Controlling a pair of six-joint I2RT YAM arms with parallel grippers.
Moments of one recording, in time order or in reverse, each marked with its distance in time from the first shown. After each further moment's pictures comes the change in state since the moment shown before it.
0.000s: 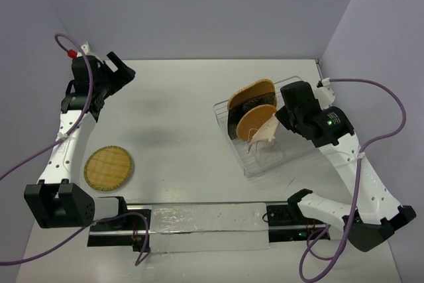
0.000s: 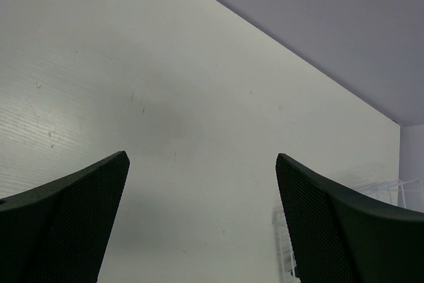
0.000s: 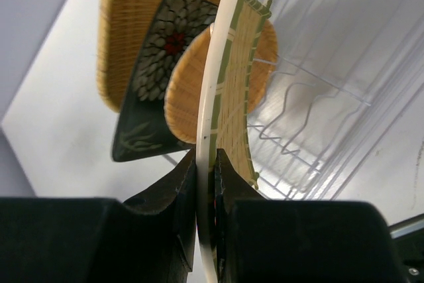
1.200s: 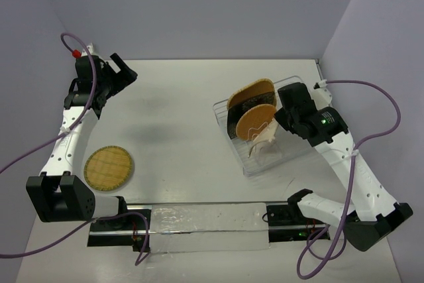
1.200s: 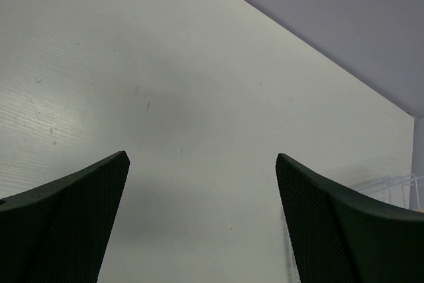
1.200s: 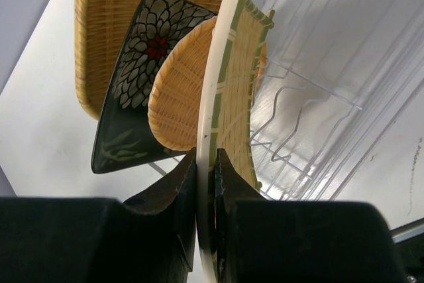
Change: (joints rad) left arm 0.000 0.046 0.000 0.000 0.011 0.018; right arm -0.015 0.005 -0.060 0.049 -0.001 -0.012
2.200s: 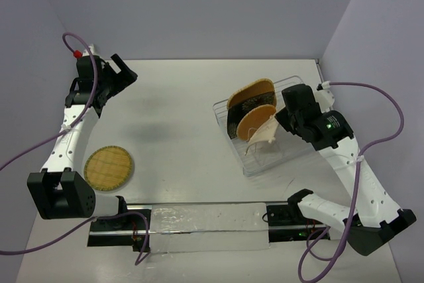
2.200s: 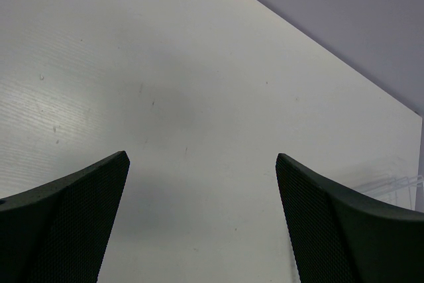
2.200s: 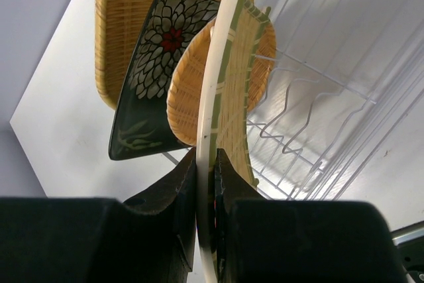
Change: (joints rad) left arm 0.005 0.022 0.000 0.000 0.000 0.005; right arm -0.002 -0.039 0.004 0.003 -0.031 0.011
